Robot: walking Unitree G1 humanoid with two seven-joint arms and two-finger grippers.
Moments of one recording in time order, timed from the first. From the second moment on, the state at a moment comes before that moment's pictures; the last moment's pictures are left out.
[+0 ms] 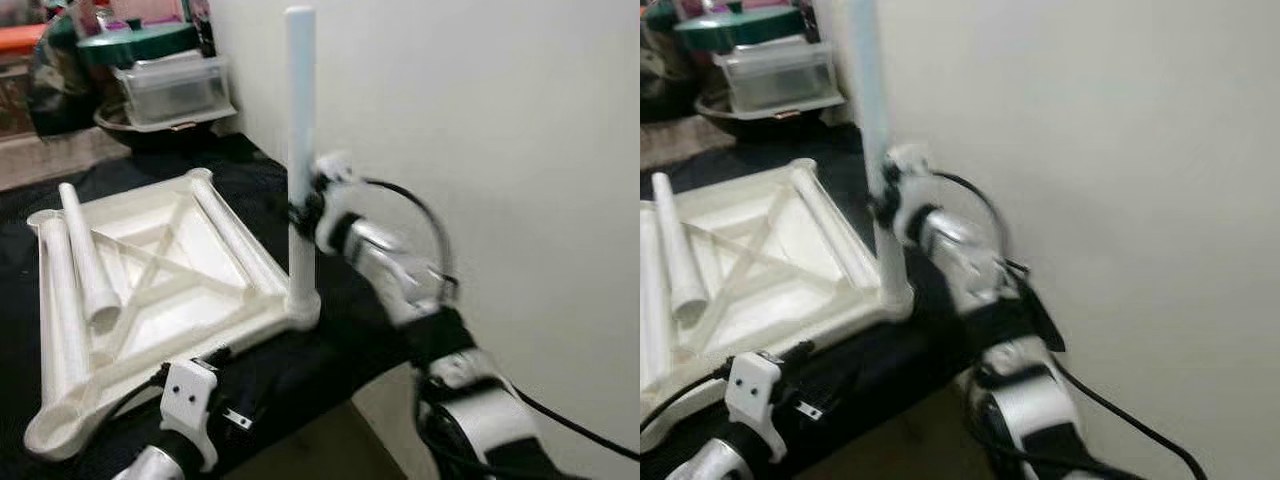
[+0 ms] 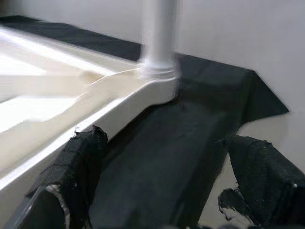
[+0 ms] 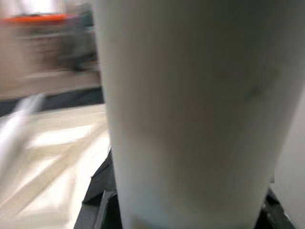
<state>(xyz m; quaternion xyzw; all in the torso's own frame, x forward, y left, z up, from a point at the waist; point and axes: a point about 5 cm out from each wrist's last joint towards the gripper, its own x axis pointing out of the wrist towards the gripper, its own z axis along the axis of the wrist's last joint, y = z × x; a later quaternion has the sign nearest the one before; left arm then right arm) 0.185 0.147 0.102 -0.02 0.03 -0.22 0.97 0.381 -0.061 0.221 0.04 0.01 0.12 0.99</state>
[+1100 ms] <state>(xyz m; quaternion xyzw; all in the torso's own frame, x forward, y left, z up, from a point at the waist) 0.196 0.144 0.101 -0.04 0.01 -0.22 0.98 0.312 0.009 0.201 0.05 0.01 0.63 0.78</state>
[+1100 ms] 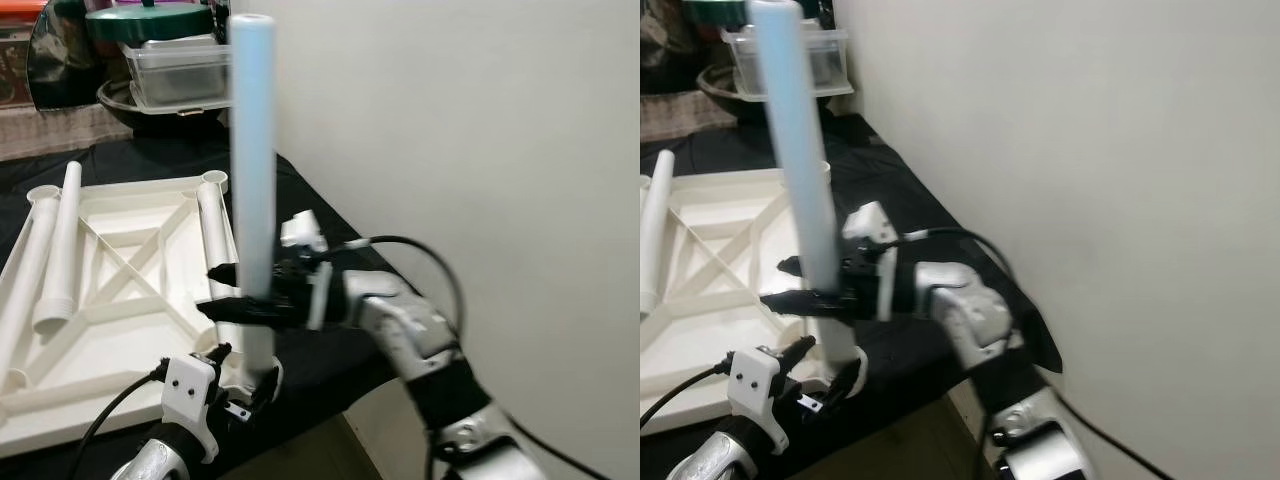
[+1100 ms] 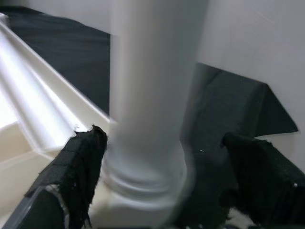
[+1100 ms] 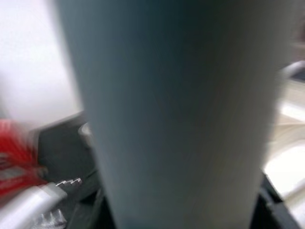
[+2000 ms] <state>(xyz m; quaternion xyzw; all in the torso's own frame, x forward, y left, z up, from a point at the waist) 0.197 0.141 0.103 -0.05 0.00 -0.23 0.97 0.345 -0.057 0.237 0.12 -0.04 0.45 0.88</state>
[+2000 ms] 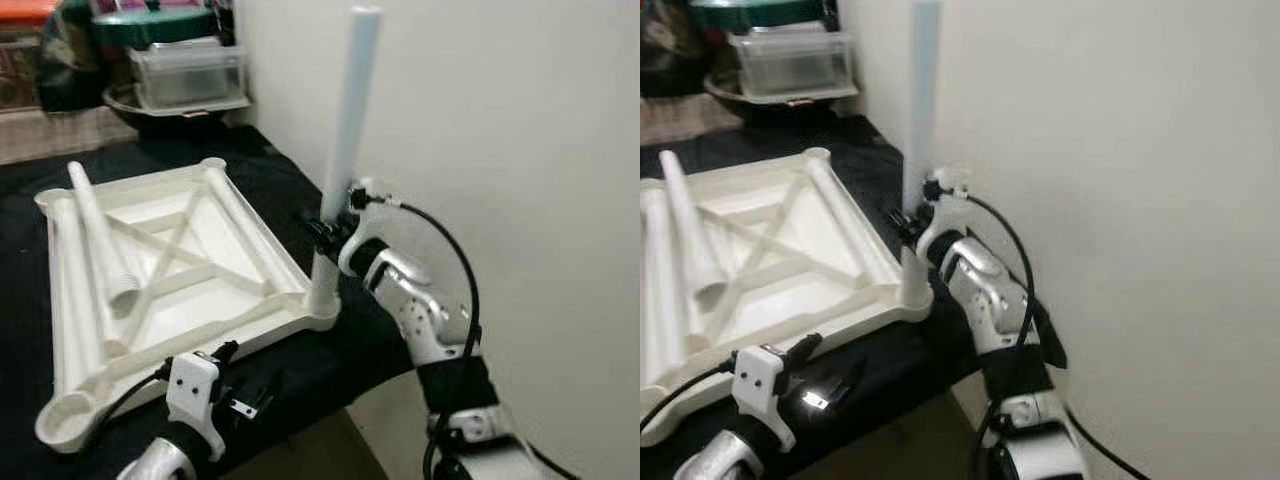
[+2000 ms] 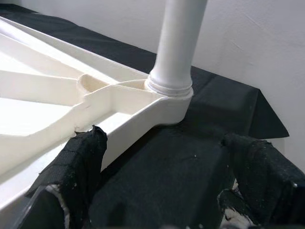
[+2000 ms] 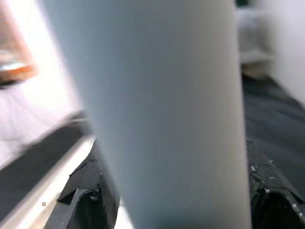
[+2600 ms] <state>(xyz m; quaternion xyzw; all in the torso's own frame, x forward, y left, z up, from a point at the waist) 0.196 0.137 0.102 -0.06 0.00 -0.23 0.97 0.376 -0.032 0.205 0.06 0.03 0.26 0.96</state>
